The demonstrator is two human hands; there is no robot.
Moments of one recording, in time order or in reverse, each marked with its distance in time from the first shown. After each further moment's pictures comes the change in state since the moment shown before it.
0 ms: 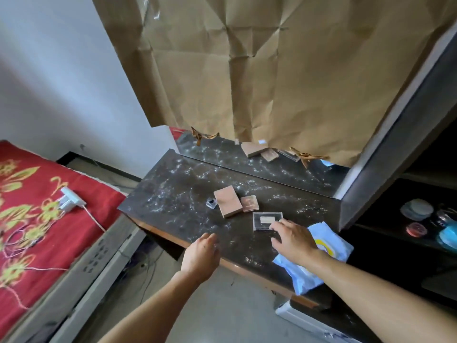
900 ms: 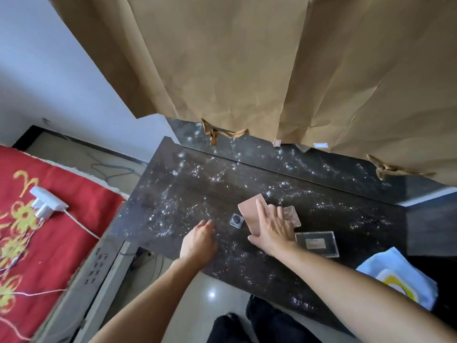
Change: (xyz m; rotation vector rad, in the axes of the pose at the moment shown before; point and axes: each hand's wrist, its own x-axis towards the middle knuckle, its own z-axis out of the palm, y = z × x) left_hand 0.180 -0.135 -0.005 0.009 -0.260 -0.080; right_hand 0.200 -0.100 0.090 -0.078 -0.229 0.238
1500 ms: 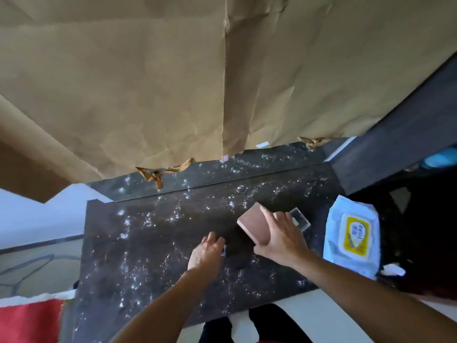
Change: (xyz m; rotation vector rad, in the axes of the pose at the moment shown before) left_hand 0.083 0.020 0.014 0.289 -0.328 0.613; right_hand -0.048 0.014 -0.012 0.251 0.205 0.471
